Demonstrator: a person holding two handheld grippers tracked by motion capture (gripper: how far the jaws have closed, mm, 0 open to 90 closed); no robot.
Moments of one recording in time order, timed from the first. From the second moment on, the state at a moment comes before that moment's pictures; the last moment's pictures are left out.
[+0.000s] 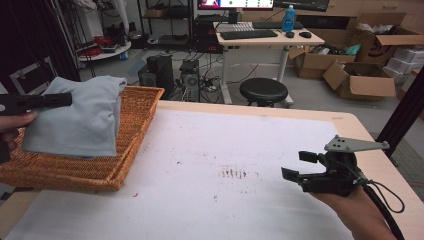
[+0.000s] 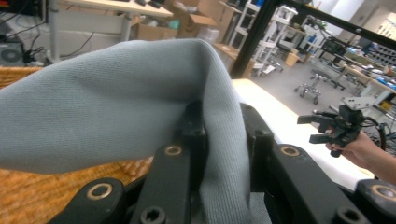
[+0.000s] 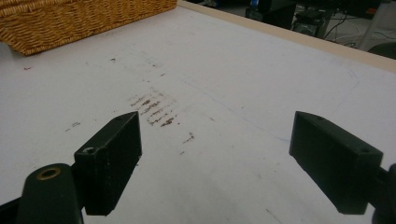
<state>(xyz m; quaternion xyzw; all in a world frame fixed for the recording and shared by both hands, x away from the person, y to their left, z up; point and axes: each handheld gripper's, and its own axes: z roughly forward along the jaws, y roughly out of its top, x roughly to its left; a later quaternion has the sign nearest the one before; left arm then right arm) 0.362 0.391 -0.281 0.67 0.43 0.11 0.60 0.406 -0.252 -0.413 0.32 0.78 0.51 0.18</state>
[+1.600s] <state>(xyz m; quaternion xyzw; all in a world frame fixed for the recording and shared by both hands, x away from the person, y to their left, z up) 0.381 0.409 -0.318 0.63 0.53 0.13 0.55 0.409 -0.256 -0.410 0.32 0.77 0.52 0.18</state>
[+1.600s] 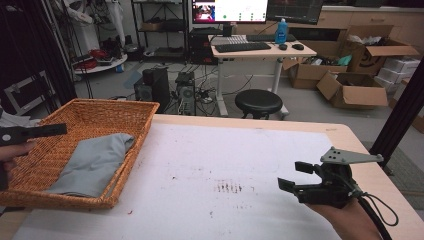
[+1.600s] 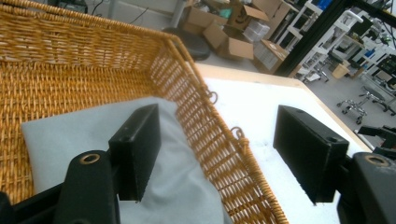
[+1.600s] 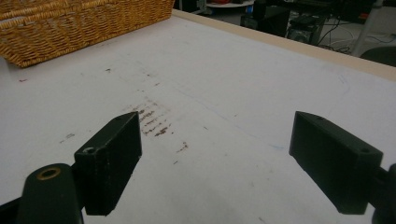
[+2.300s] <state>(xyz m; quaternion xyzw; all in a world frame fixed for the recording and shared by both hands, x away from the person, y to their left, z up) 0.364 0.293 -0.268 0.70 0.39 0.12 0.59 0.399 -0.256 -0.377 0.30 0.76 0.54 0.20</state>
